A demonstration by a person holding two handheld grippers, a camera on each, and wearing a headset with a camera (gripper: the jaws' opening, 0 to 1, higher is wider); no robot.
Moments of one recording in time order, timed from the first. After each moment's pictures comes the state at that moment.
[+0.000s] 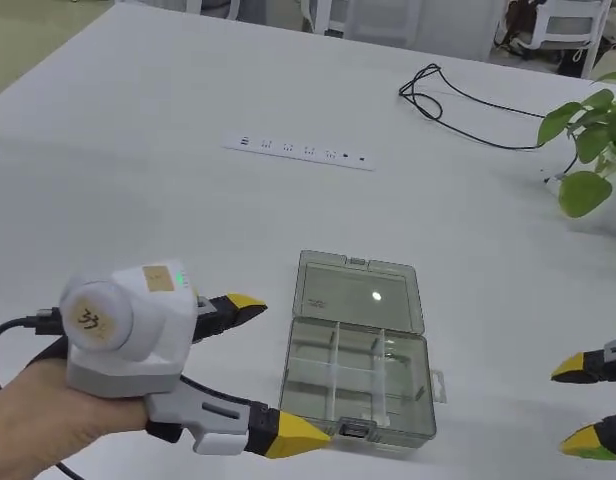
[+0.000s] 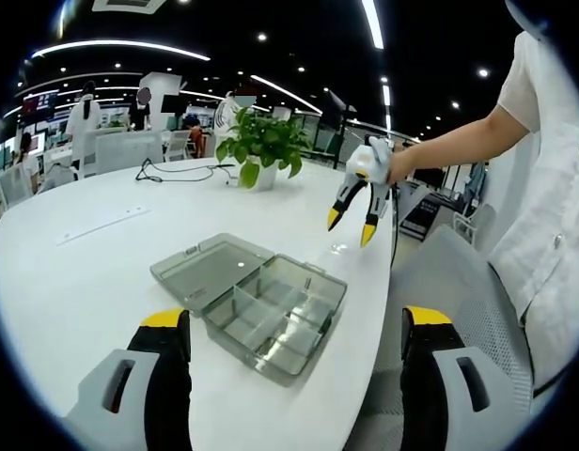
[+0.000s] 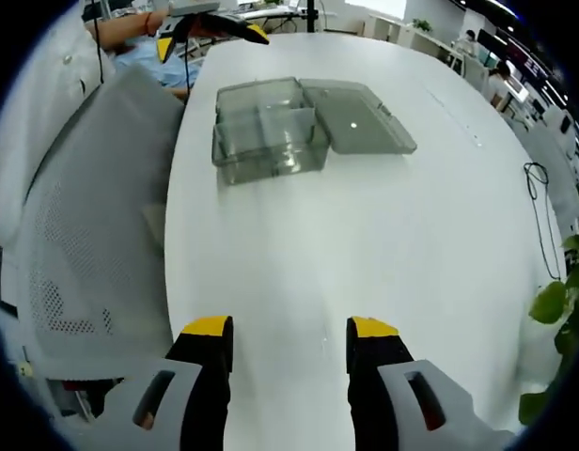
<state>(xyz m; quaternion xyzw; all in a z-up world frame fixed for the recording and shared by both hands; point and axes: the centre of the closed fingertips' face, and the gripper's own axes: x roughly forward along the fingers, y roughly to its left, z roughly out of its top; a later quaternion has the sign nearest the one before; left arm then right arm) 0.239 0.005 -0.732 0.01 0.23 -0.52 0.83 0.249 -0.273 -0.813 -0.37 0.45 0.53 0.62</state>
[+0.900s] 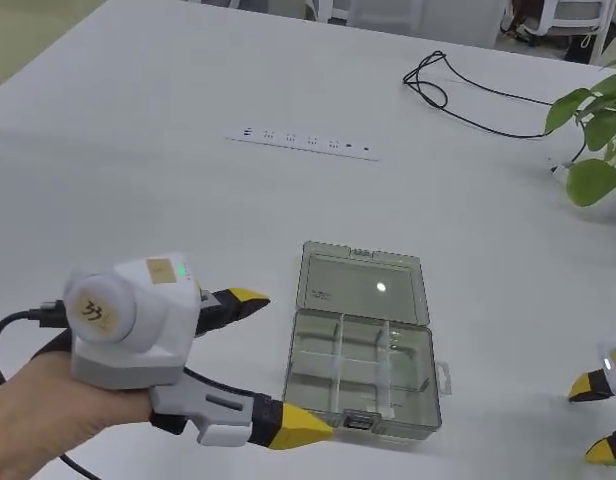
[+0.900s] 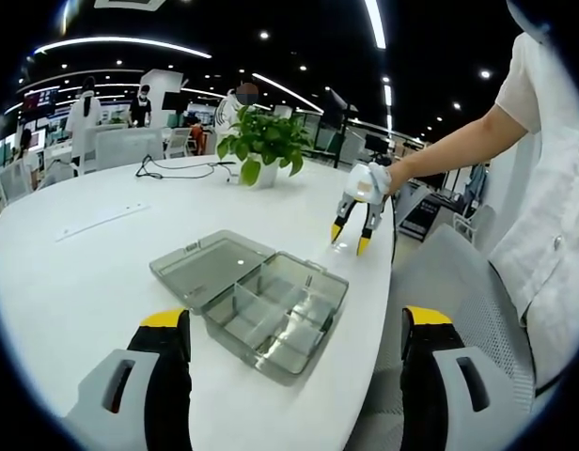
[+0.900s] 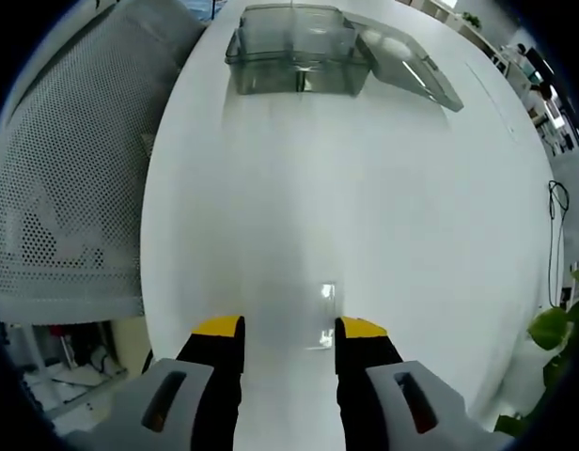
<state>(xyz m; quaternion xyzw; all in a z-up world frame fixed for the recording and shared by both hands) 0.241 0.005 -0.737 0.01 0.23 -0.52 0.82 0.248 -0.303 -0.848 -0.45 0.47 0.53 0.55</state>
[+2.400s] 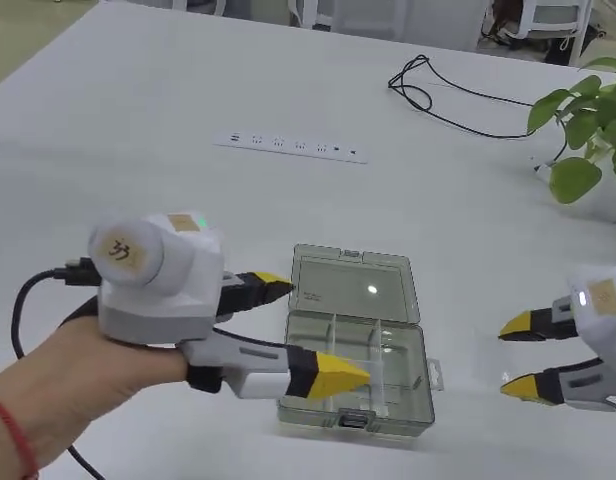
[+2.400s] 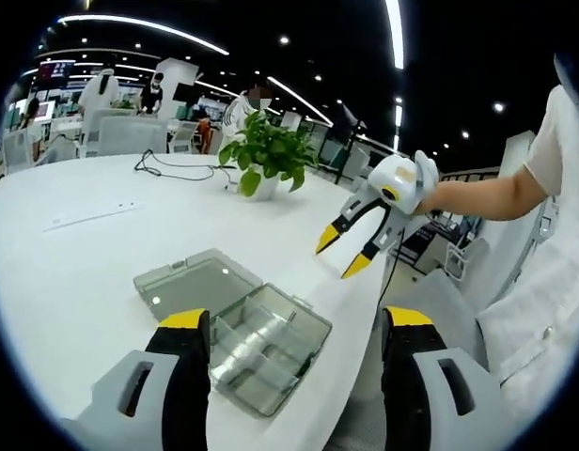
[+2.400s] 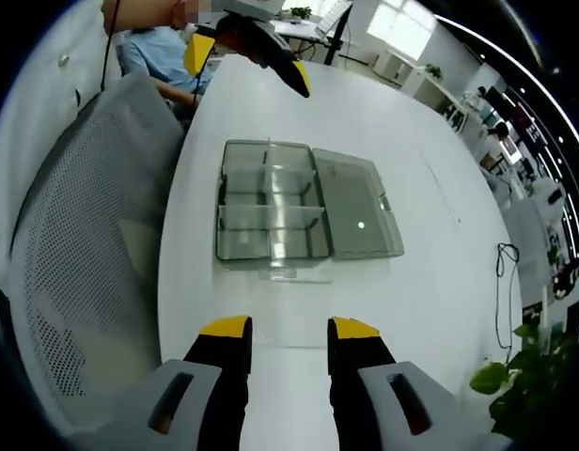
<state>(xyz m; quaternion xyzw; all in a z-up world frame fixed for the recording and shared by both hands) 0.255 -0.029 -0.700 -0.07 0.26 -0.51 0.82 0.266 -0.177 -0.752 -0.42 0.33 0.52 0.66</state>
